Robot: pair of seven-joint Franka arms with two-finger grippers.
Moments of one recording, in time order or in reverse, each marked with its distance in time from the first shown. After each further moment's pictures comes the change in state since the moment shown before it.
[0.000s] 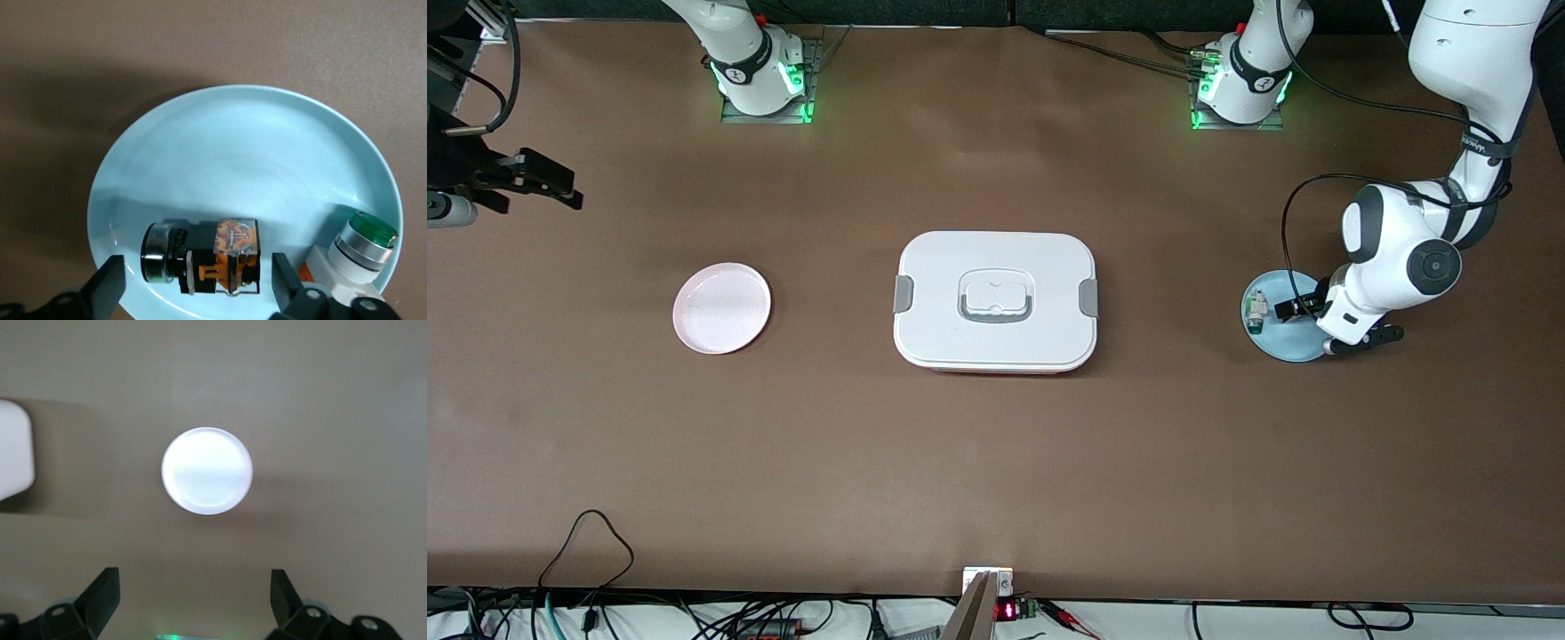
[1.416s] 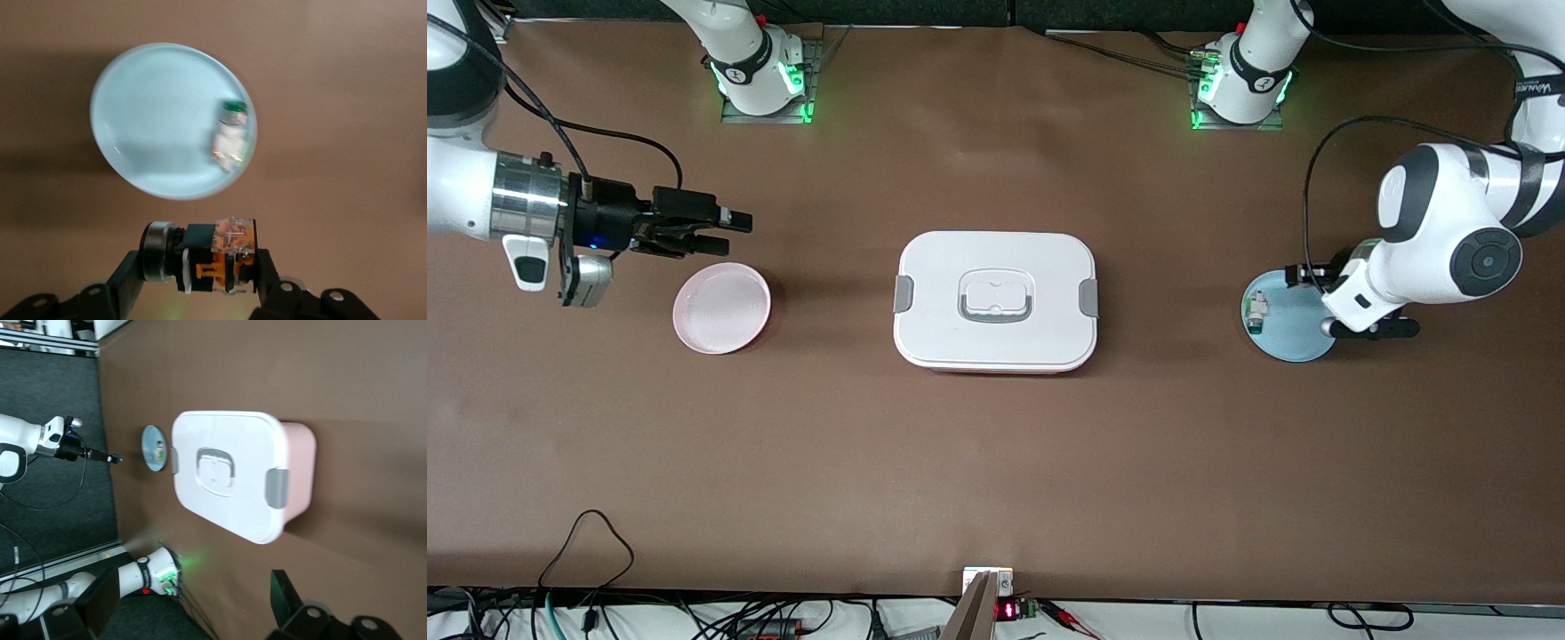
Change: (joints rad) left arm -0.010 -0.155 -0.156 0.325 -0.036 -0.699 0.074; right arm 0.057 0.176 0.049 -0.026 0.846 0.076 -0.061
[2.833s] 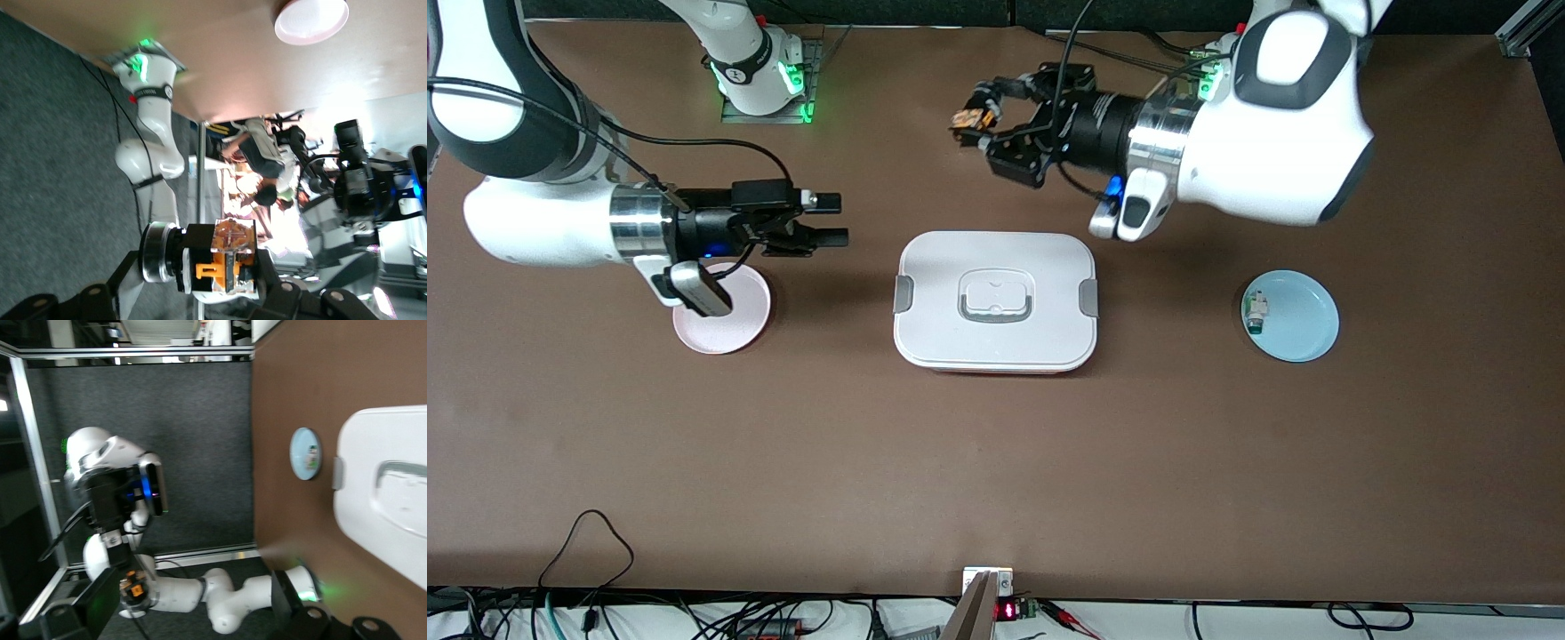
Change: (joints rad) left arm -0.261 0.107 -0.194 0.442 -1.236 0.017 -1.299; right arm 0.060 0.059 0.096 -0.095 0.564 0.052 -0.180
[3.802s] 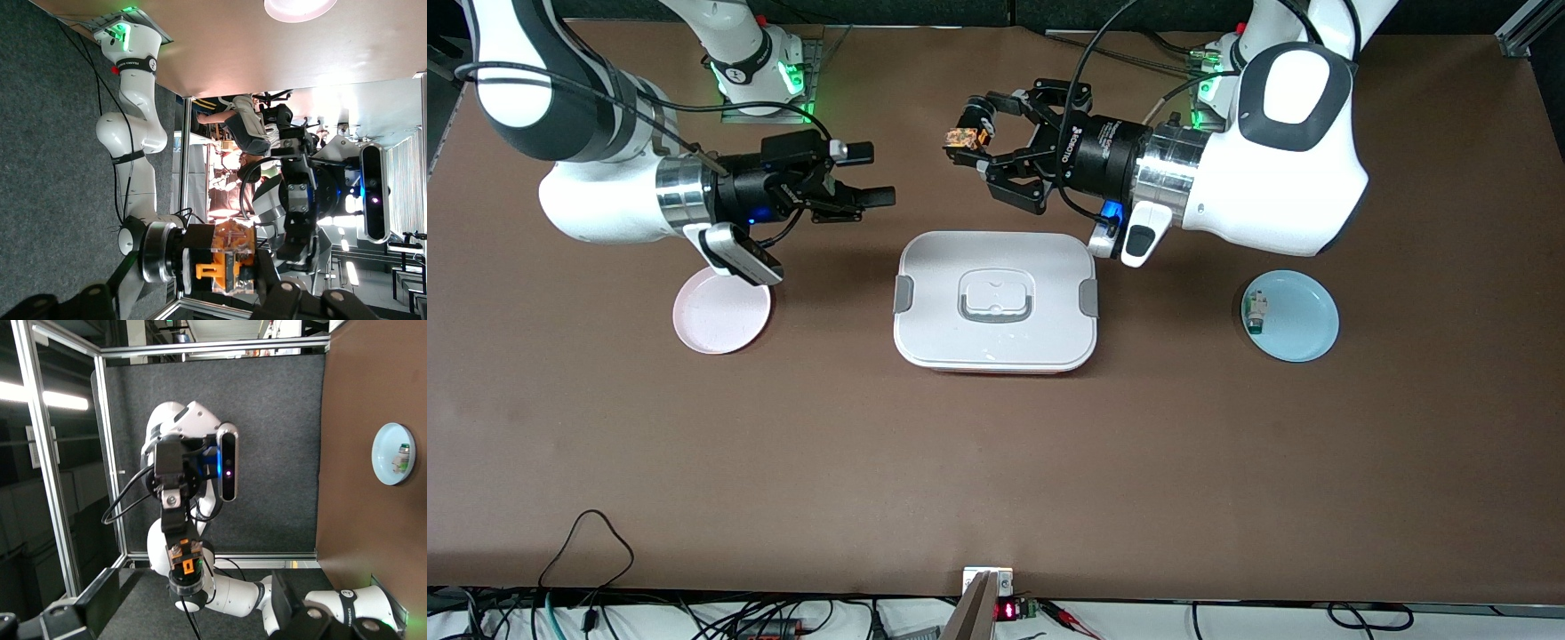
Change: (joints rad) left arm 0.008 0.024 0.007 0.020 -0.067 0.009 -0.009; right arm -0.002 -0.067 0.099 -0.087 0.222 0.022 -0.110
